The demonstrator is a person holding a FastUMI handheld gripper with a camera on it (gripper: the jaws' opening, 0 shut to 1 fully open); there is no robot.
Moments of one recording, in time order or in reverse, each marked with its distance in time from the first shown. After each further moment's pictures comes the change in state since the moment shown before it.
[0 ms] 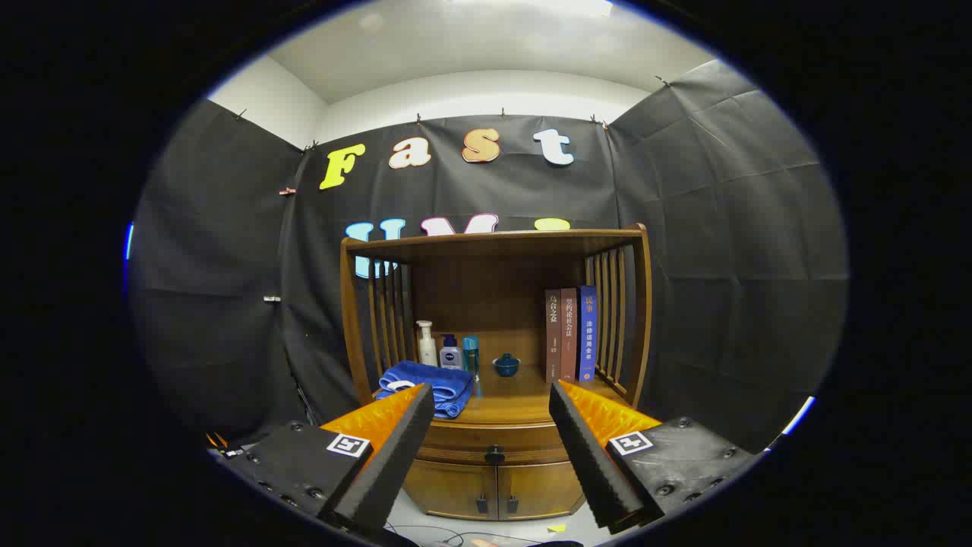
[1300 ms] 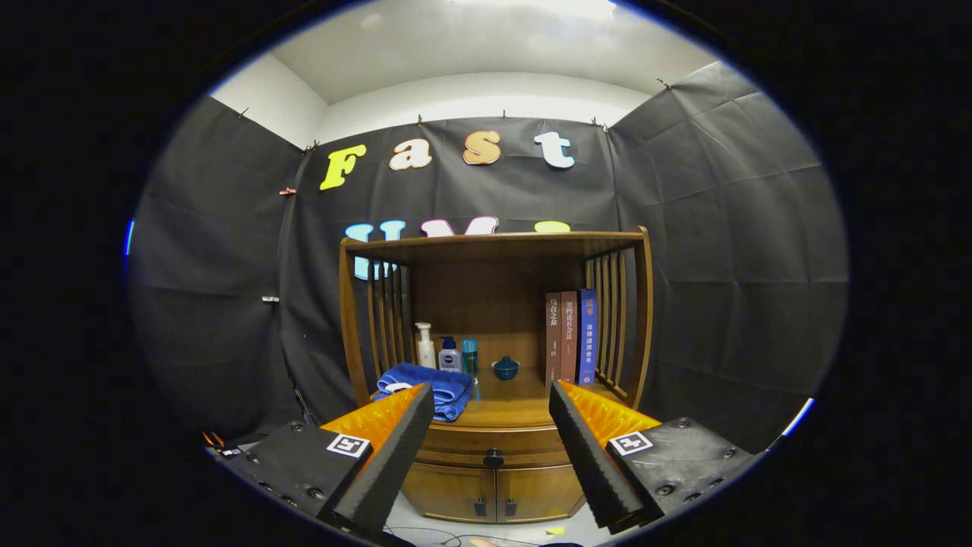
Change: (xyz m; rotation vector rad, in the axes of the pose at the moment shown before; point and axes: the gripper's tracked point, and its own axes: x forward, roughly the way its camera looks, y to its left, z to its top) arm 0.011 0.000 -0.003 -0.005 0.004 -0.007
